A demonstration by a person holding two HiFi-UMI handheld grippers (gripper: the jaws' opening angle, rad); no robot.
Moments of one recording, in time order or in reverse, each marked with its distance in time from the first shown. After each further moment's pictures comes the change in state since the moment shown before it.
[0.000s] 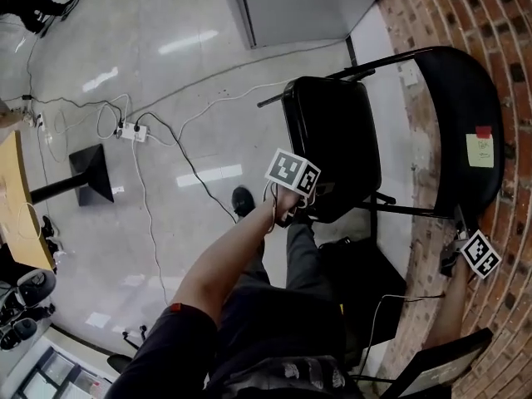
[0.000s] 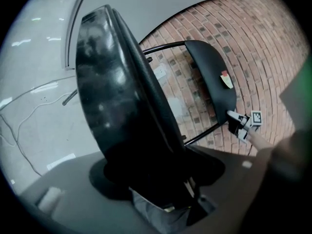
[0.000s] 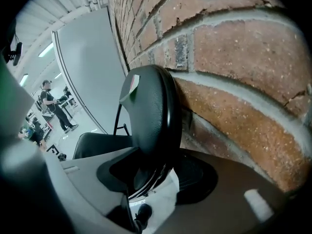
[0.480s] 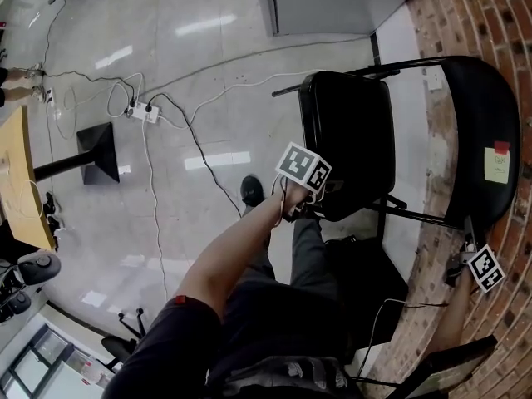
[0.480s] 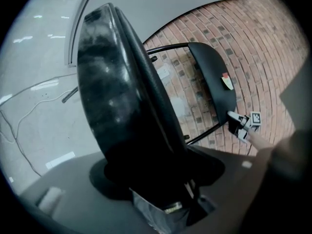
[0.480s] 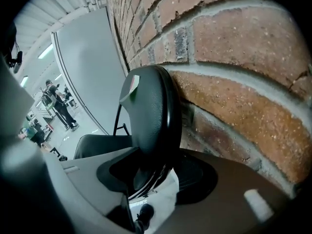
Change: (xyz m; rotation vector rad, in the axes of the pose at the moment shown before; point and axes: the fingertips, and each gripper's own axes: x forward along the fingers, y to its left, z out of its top) left arm -0.004 0.025 -0.010 -0.017 0.000 -0.010; right arm 0.007 0.006 -0.008 0.012 0.001 0.008
